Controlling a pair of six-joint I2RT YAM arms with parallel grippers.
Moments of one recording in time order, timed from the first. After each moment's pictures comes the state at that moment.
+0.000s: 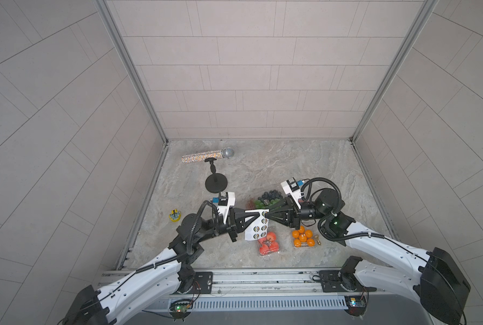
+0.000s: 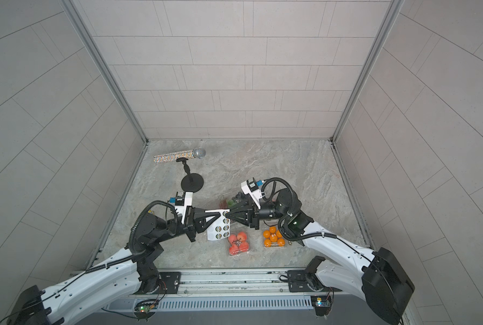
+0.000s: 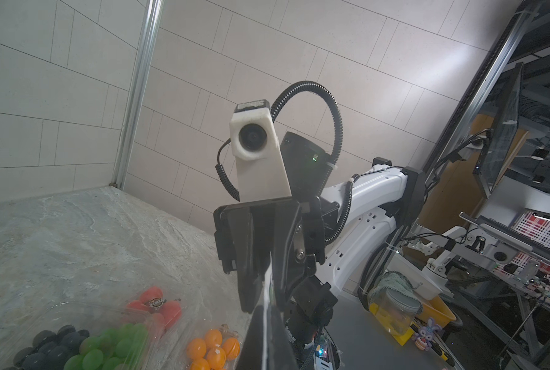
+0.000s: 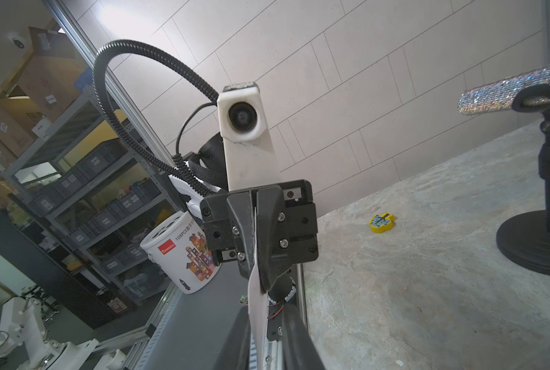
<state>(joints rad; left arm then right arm) -0.77 0.71 0.31 0.64 0.55 -0.49 0.68 1.07 0.55 0.65 -0.92 0.60</state>
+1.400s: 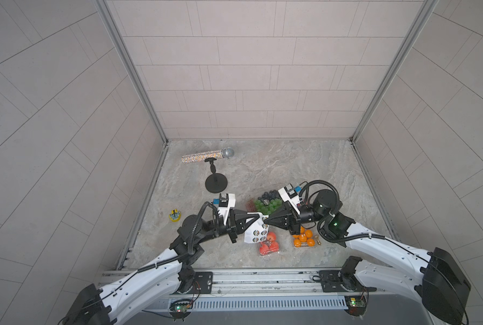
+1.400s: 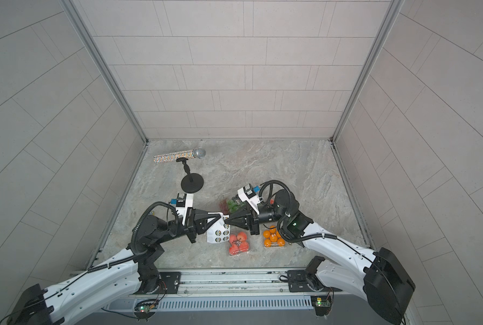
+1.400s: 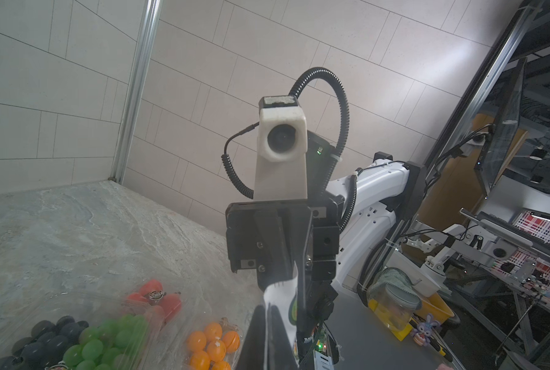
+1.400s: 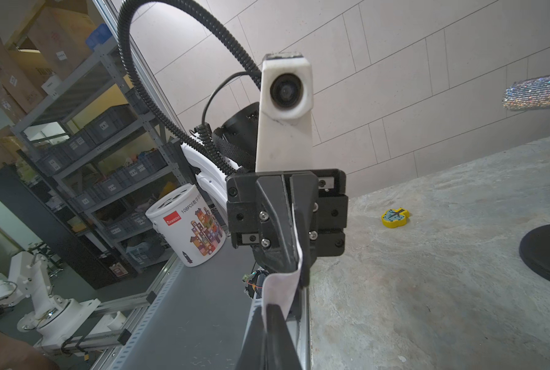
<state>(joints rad) -0.77 0.71 0.27 0.67 0.56 -0.49 0.70 1.05 0.55 0.56 -0.96 0.46</state>
